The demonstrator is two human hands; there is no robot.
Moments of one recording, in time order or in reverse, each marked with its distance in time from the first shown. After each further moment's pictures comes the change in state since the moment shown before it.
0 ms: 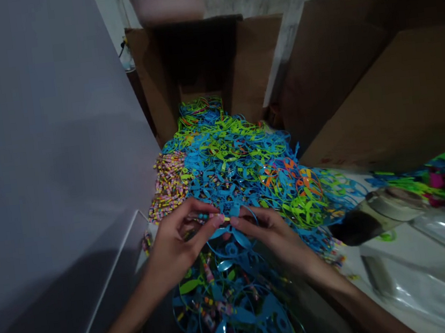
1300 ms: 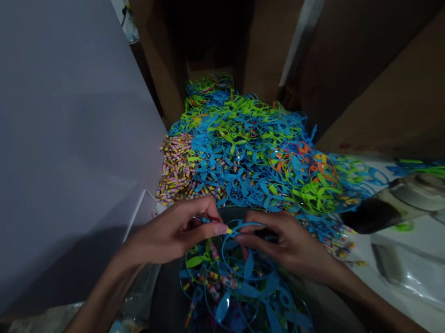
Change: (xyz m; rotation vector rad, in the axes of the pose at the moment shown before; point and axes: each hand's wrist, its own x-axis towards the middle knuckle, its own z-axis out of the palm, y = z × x) left_hand 0.001 0.012 -0.034 0.334 -0.556 -0.020; right_hand -0.024 -0.001 0.002 -0.388 -0.252 -0.213
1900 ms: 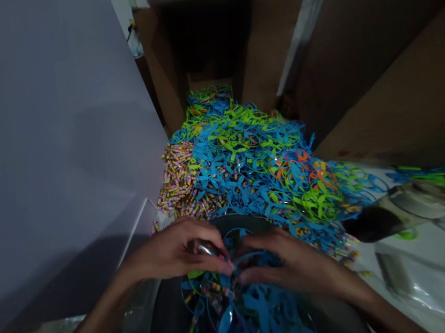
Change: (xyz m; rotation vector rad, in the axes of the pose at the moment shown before) left_hand -0.001 -0.015 0.002 0.065 -0.100 0.131; right_hand -0.004 -0.004 -0.006 -0.152 -0.190 -0.001
